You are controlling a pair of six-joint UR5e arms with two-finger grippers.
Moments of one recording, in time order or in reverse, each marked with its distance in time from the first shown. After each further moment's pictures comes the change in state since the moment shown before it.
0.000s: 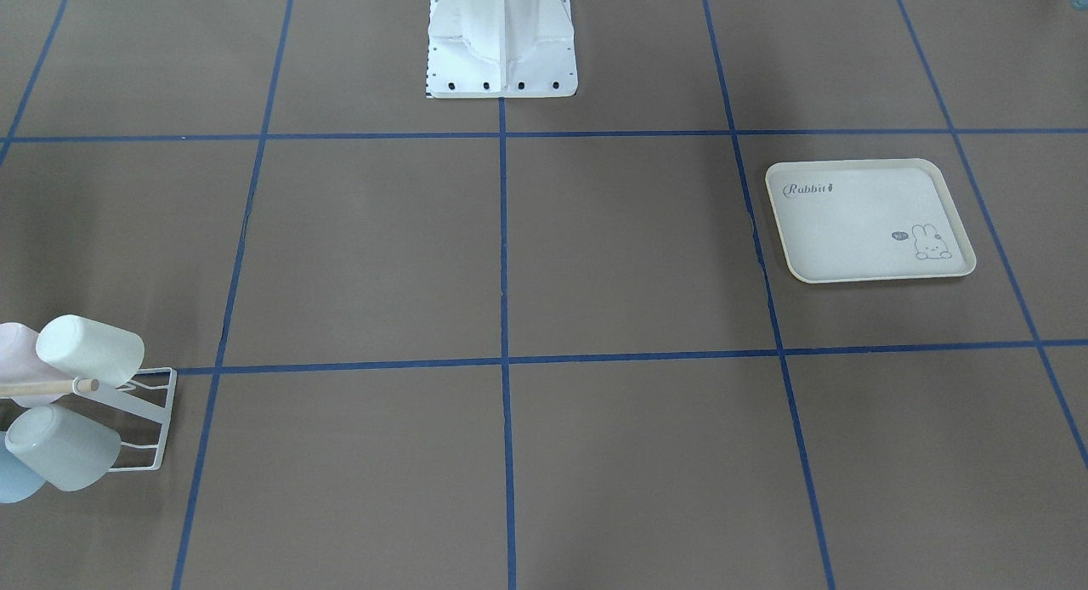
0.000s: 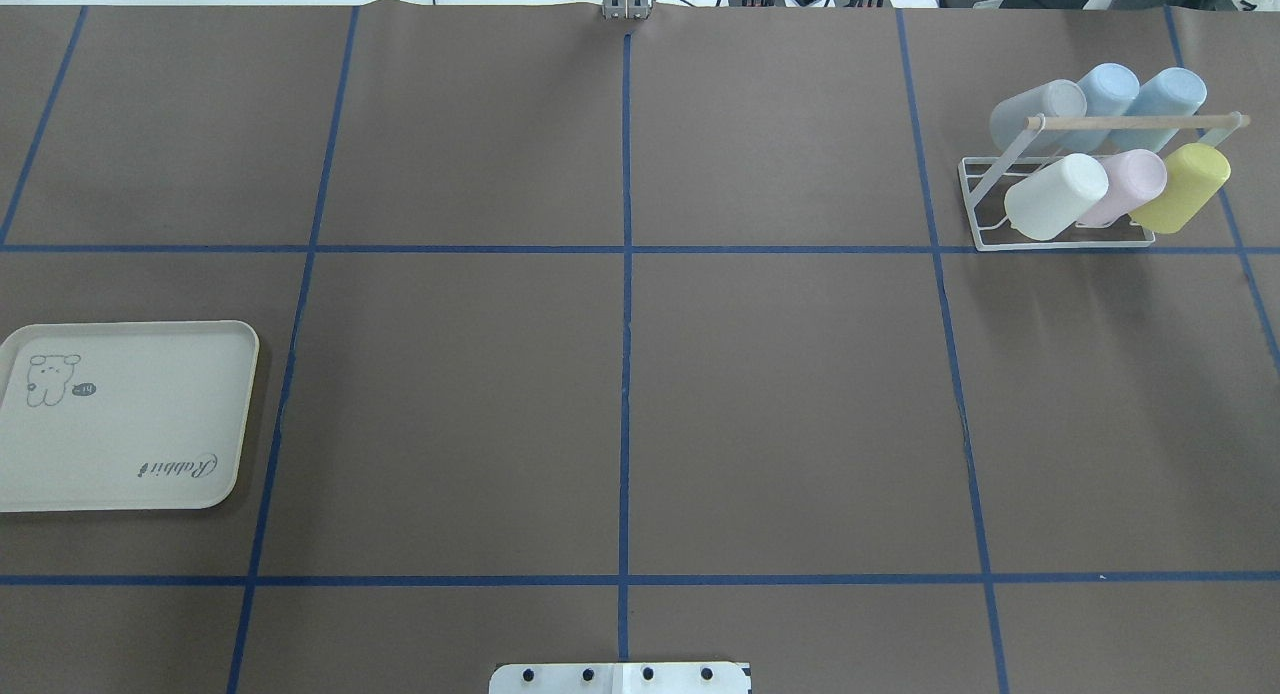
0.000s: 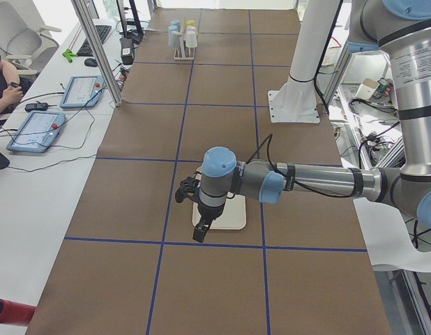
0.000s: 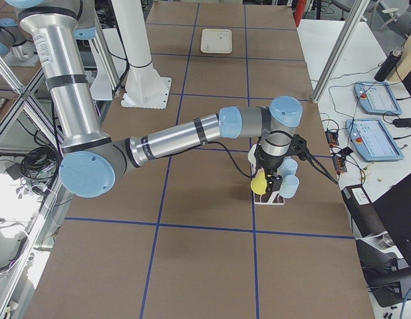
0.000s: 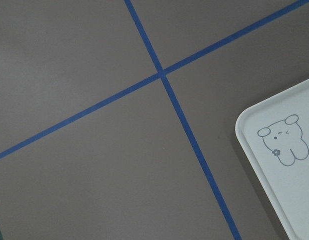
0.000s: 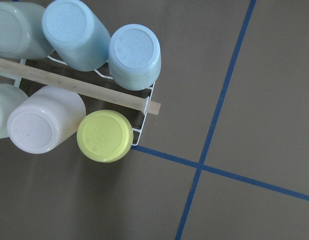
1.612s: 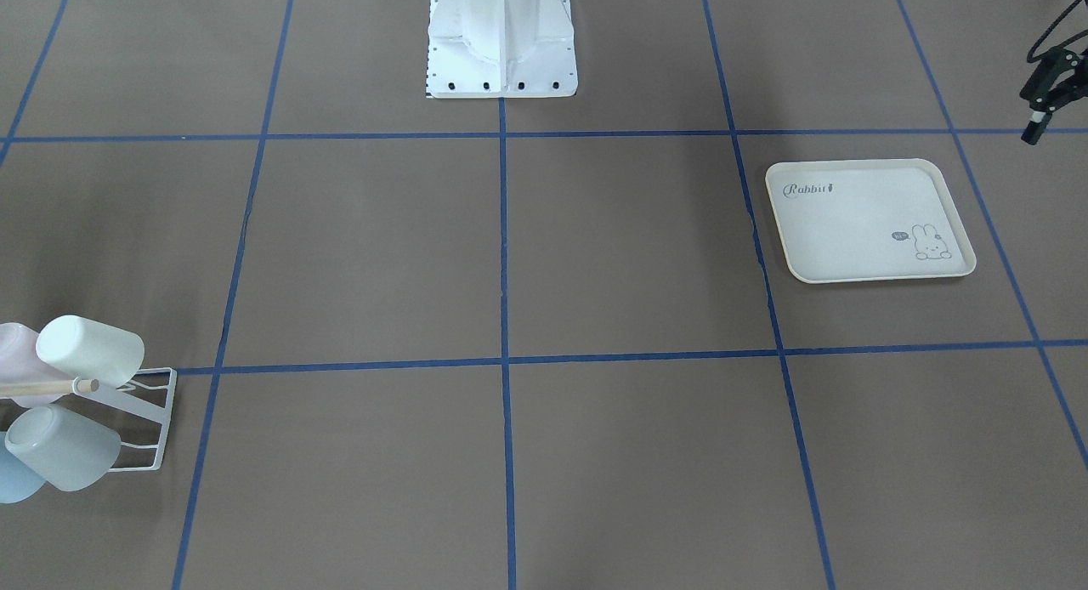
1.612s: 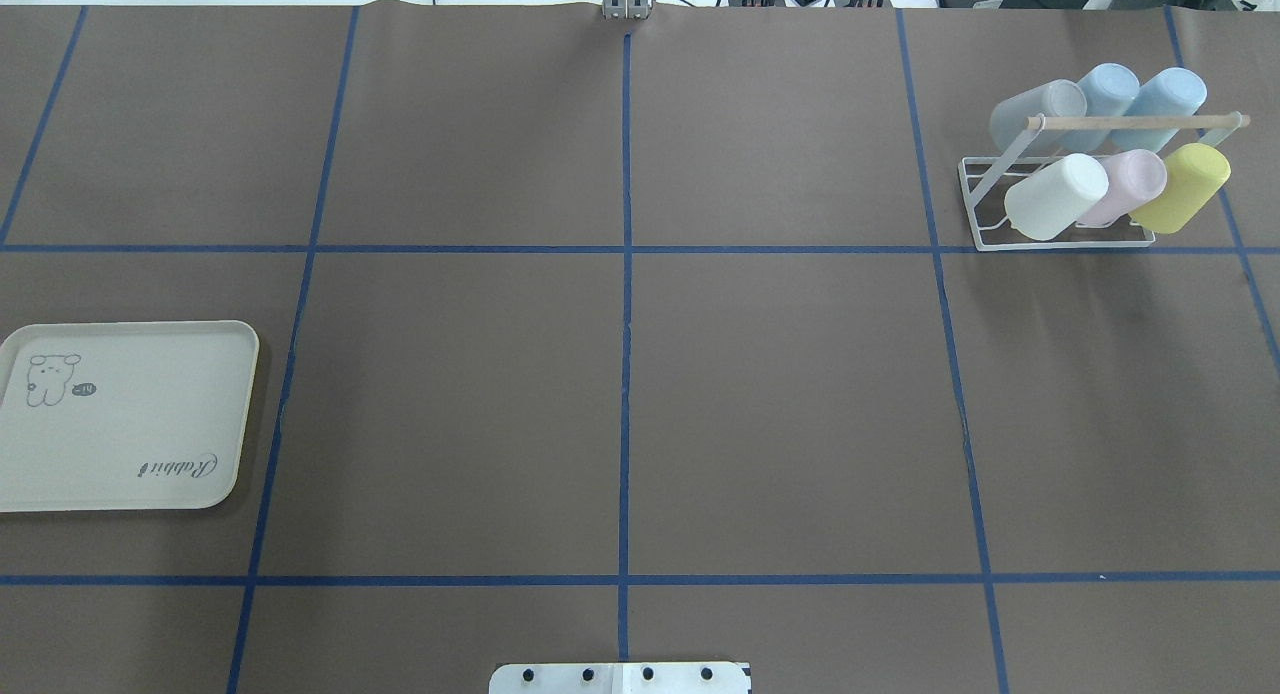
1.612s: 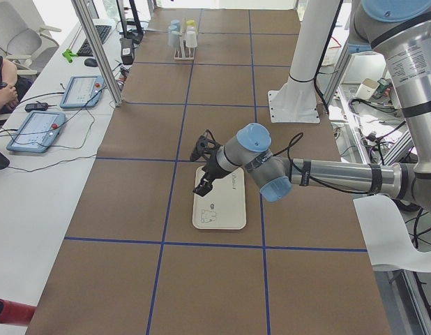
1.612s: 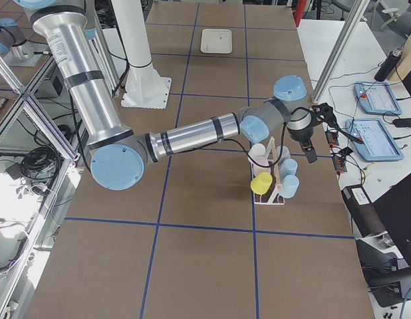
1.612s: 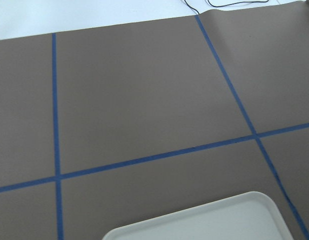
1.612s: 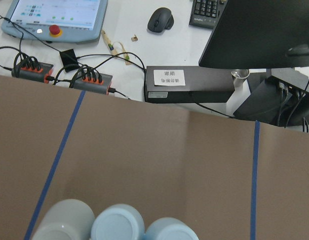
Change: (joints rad) left arm 0.159 0.116 -0.077 -0.734 0.109 -0.658; right arm -0.040 0.117 -0.151 0.580 -0.022 0.448
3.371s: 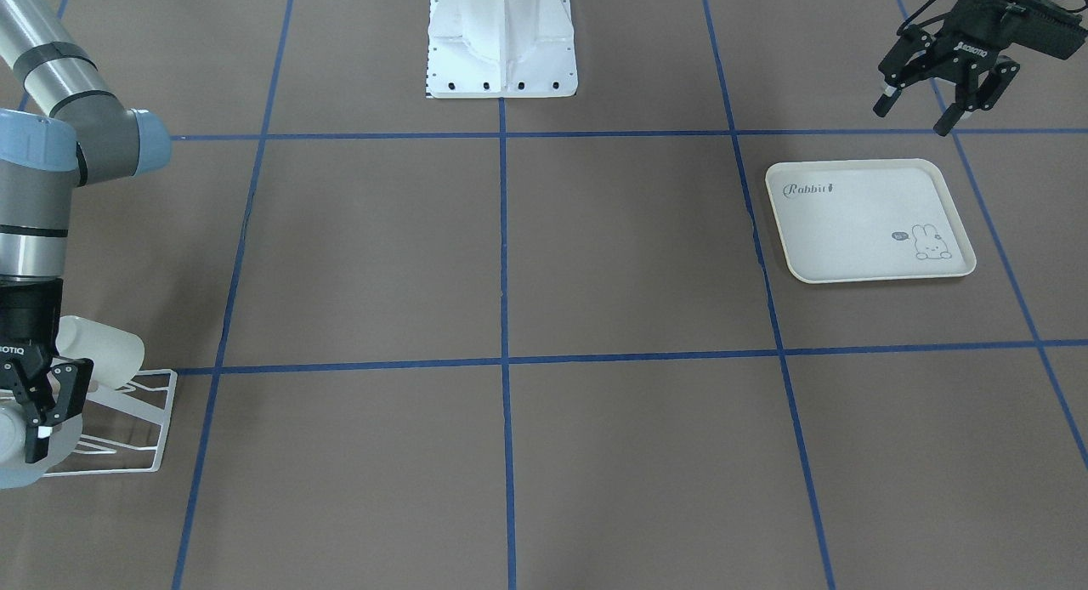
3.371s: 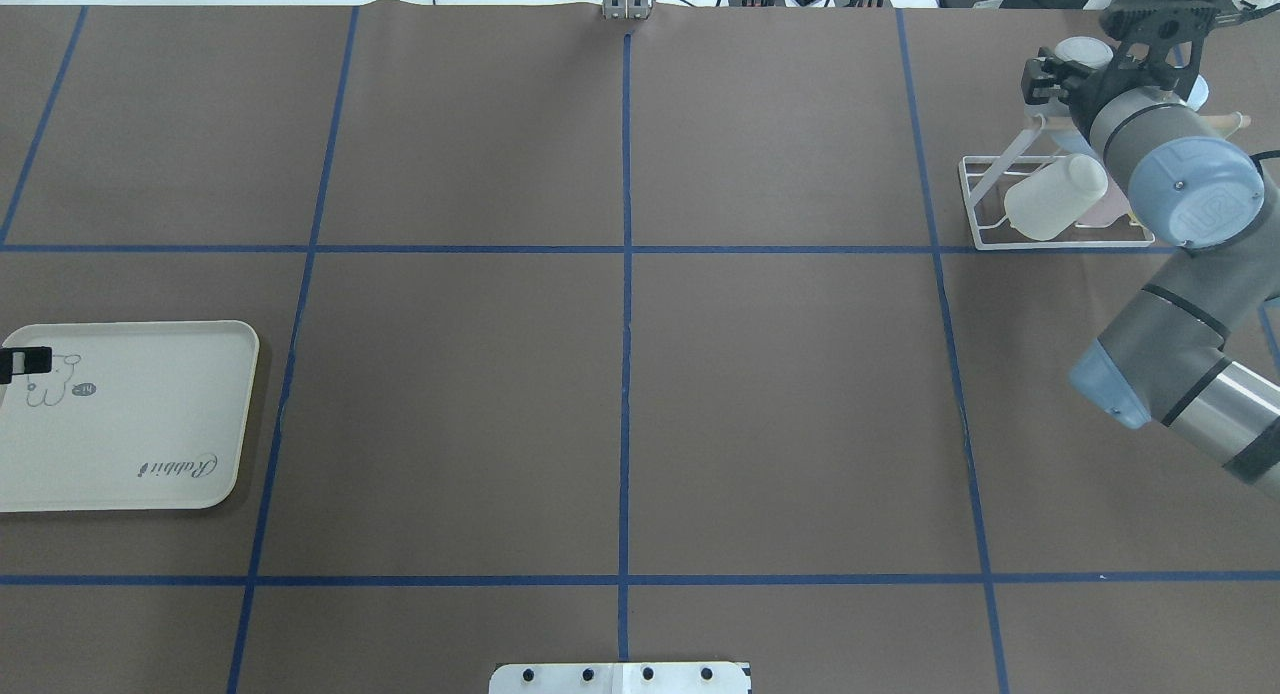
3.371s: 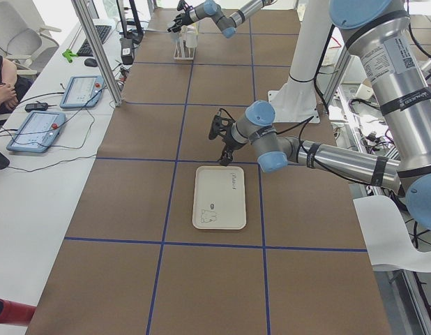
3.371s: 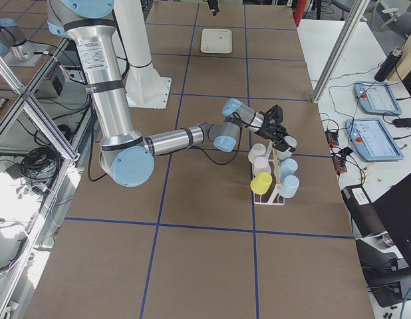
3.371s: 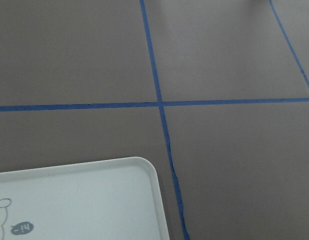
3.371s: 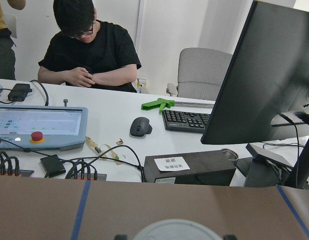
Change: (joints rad) left arm 0.384 0.056 -0.195 -0.007 0.088 -0.461; right arm -0.593 -0.138 -0.010 0.644 -1.112 0.680
